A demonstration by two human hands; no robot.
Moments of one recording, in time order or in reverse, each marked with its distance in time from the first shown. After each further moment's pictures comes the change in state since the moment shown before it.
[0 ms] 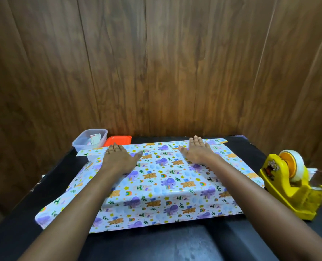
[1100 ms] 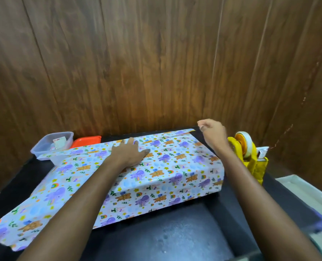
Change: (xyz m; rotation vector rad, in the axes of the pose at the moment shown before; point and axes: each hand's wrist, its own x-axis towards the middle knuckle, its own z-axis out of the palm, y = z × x) left_hand -0.010 0.091 -0.004 0.057 -0.063 0.425; right_hand -0.074 0.103 -0.025 0.807 0.764 0.132
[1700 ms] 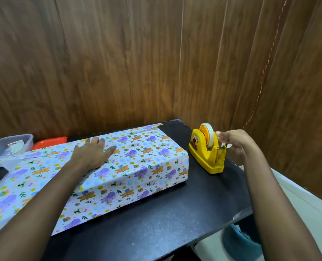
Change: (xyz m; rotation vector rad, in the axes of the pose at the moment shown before) left_hand -0.005 -0.001 0.009 0.022 0.120 0.002; right_hand -0.011 0.084 -0.133 0.225 -0.059 0.621
